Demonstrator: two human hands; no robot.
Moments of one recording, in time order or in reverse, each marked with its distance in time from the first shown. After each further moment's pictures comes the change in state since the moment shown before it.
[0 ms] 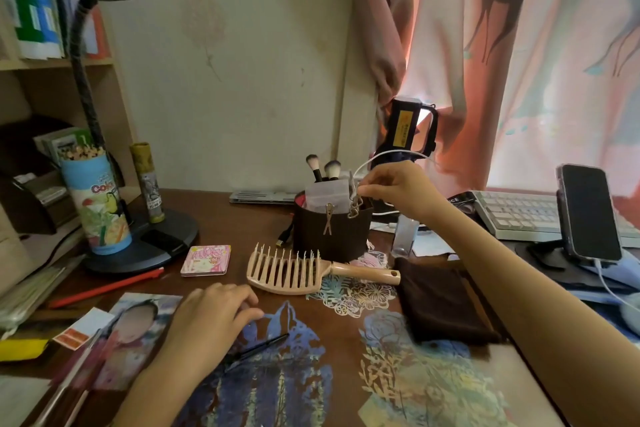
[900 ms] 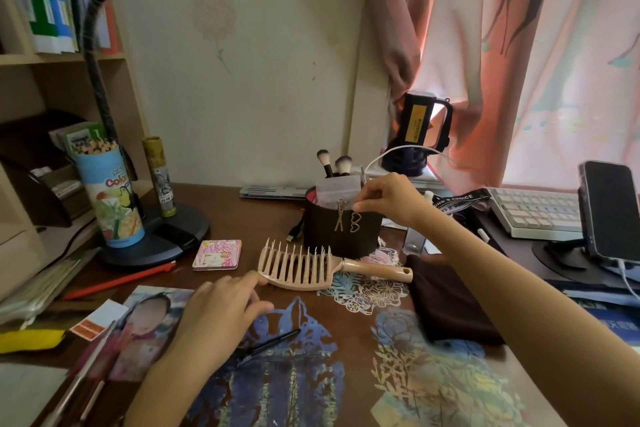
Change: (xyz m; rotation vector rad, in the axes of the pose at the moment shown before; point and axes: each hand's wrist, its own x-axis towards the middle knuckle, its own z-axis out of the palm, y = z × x) left_hand 0.003 -0.008 0.006 -0.028 0.092 0.007; right_hand 0.014 0.021 0.036 -0.112 -0.147 -0.006
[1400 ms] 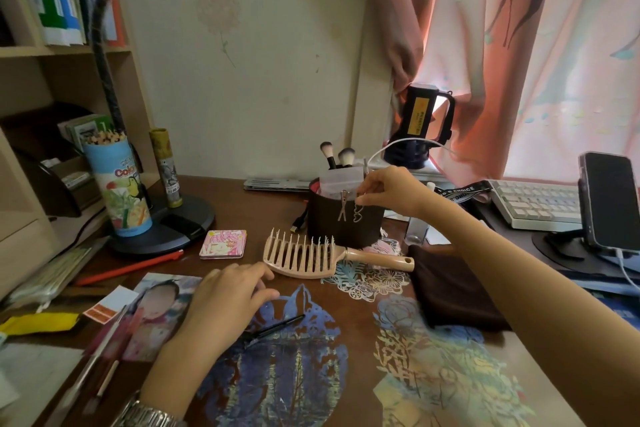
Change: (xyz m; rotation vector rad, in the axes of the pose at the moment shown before) left_hand 0.000 0.001 -0.003 0.010 -0.074 -0.018; right_hand -0.002 -0.008 -0.003 -0.076 -0.075 0.058
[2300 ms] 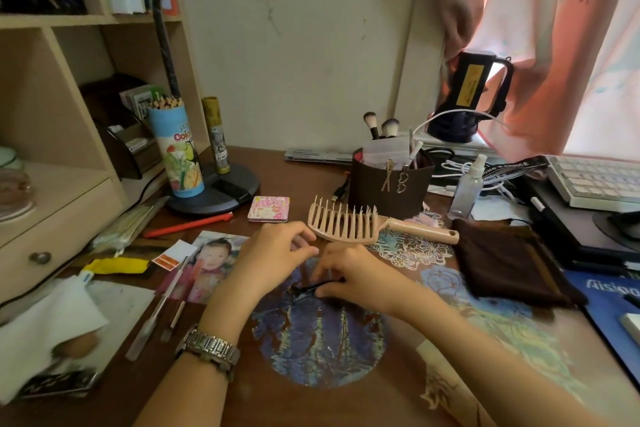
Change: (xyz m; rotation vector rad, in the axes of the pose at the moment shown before) left_hand -0.002 -0.013 -0.006 -0.295 -0.062 -0.124; right_hand -0.089 -0.105 0.123 0.118 -0.268 -0.352
